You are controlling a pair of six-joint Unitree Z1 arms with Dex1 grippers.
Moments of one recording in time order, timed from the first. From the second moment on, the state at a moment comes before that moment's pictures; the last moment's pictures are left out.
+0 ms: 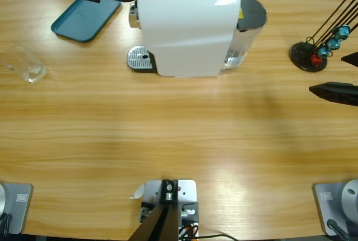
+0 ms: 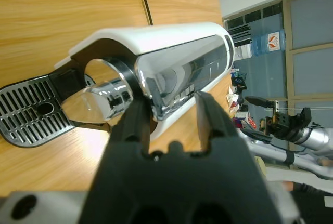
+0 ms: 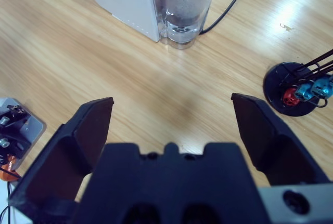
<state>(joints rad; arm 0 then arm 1) -0.57 1.73 -1.20 0.09 -0.64 -0.70 0.56 0.96 -0.77 0.53 0.04 0.00</state>
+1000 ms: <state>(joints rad) -0.70 1.67 -1.56 0.07 -0.58 -0.75 0.56 0.95 -0.76 0.52 -0.08 0.09</state>
